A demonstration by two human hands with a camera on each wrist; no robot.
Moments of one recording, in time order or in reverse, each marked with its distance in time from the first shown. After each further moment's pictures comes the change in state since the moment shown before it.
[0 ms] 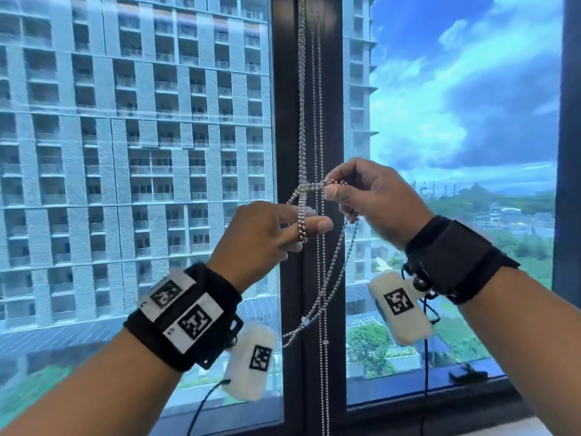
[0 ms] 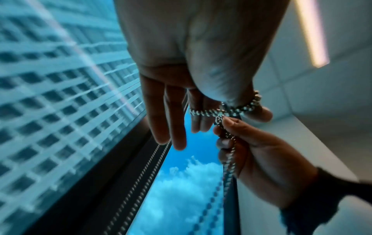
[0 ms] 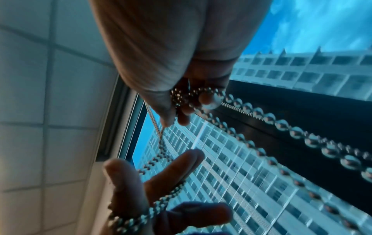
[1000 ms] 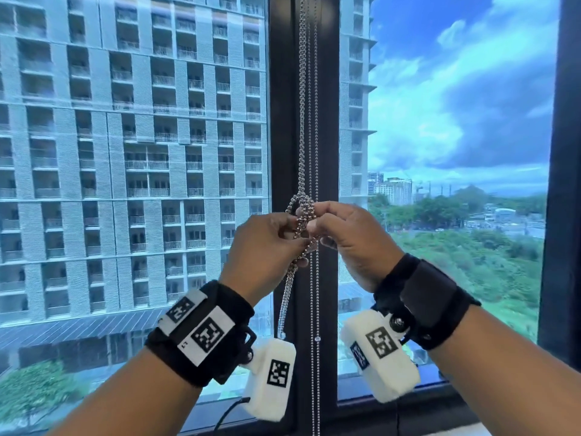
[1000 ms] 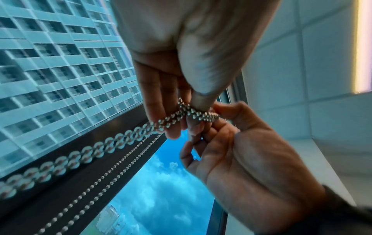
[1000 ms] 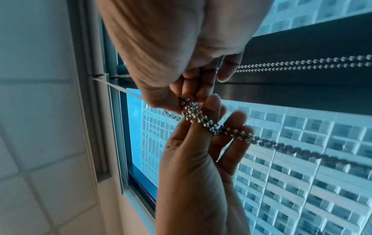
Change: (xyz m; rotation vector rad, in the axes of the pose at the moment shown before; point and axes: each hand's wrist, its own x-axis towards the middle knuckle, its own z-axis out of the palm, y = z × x) left_hand -0.009 -0.011 0.033 -0.210 0.127 -0.122; right_hand -0.037 0.003 0.042 0.356 -0.017 0.233
